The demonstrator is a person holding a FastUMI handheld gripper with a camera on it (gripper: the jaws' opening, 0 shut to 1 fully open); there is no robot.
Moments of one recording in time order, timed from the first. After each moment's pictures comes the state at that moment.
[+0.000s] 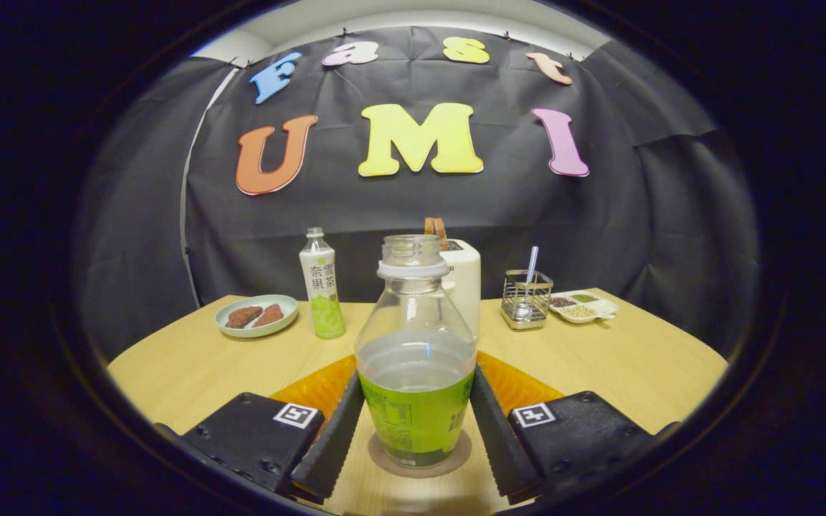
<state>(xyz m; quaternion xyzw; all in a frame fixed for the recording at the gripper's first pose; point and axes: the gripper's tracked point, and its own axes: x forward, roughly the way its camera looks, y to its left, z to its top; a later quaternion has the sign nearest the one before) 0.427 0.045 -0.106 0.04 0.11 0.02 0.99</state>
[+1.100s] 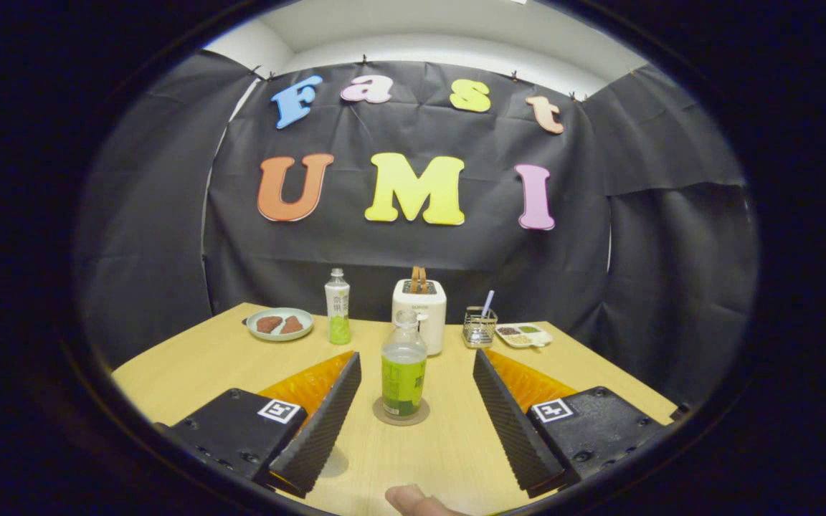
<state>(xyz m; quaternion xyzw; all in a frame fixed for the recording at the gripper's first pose) 0.230 0.029 -0.017 -0.01 0.06 -0.02 1.00</state>
